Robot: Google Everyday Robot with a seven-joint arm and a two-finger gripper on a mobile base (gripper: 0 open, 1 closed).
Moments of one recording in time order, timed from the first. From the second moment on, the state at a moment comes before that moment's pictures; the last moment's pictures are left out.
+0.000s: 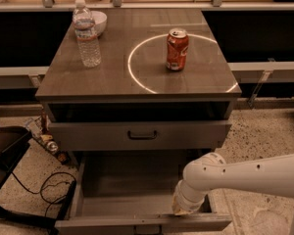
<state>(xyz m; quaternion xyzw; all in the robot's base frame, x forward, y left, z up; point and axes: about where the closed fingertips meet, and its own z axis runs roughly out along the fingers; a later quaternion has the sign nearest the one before) 0.404 -0.120 0.422 -0.77 0.63 0.10 0.06</state>
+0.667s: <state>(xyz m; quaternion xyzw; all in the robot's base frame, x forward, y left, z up) 0.402 -0.120 0.421 -0.77 0.63 0.10 0.06</state>
